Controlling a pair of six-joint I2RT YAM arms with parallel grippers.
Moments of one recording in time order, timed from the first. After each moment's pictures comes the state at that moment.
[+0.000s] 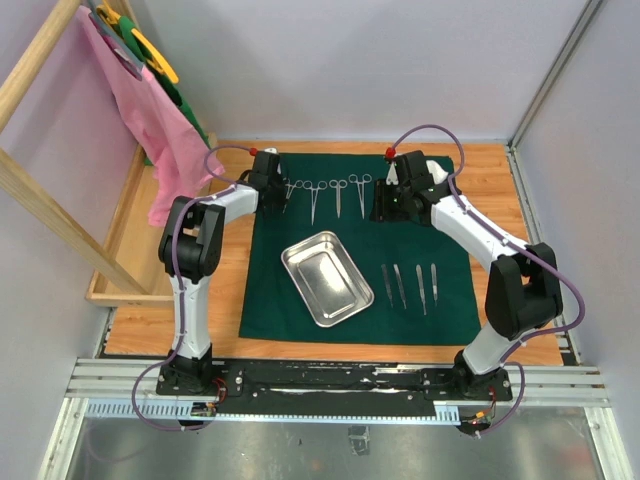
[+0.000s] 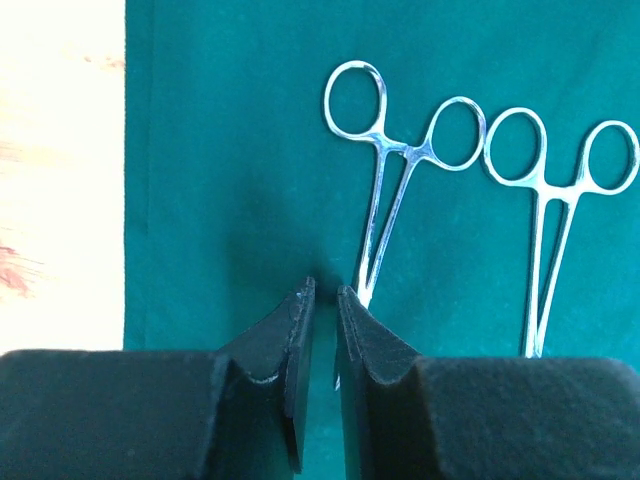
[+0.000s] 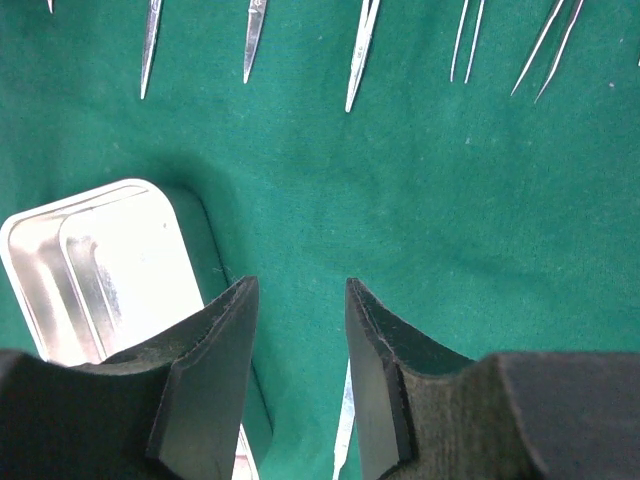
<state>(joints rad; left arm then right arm) -0.29 2.12 1.44 -0.09 -0.11 -0.37 0.39 1.65 1.29 -0.48 -0.12 0.28</state>
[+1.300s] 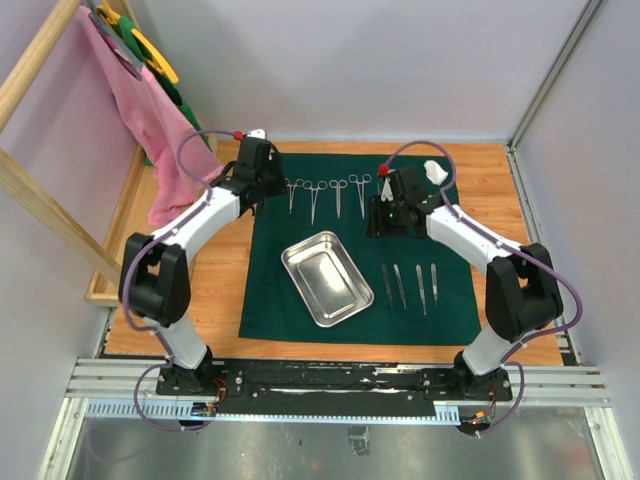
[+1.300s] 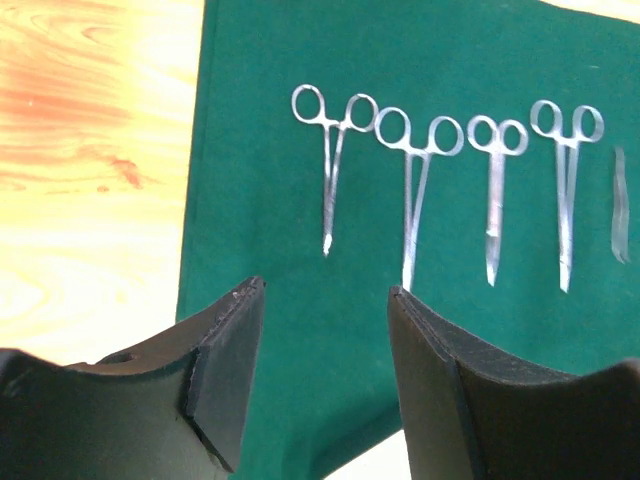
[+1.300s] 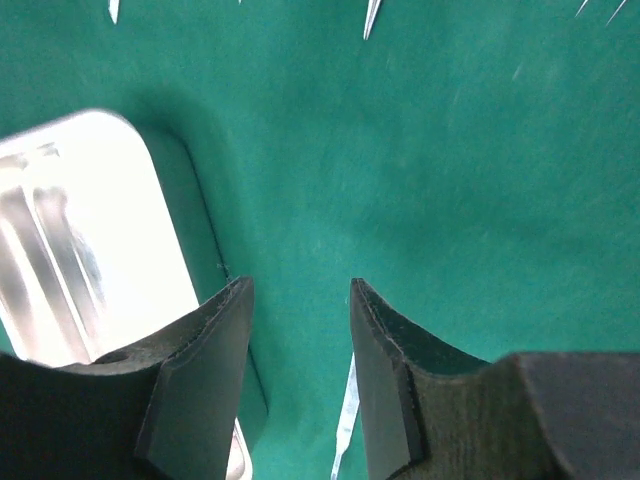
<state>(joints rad) -0.35 1.76 1.37 -0.27 -0.22 -0.41 0.42 1.65 1.21 -0.46 -0.14 0.28</state>
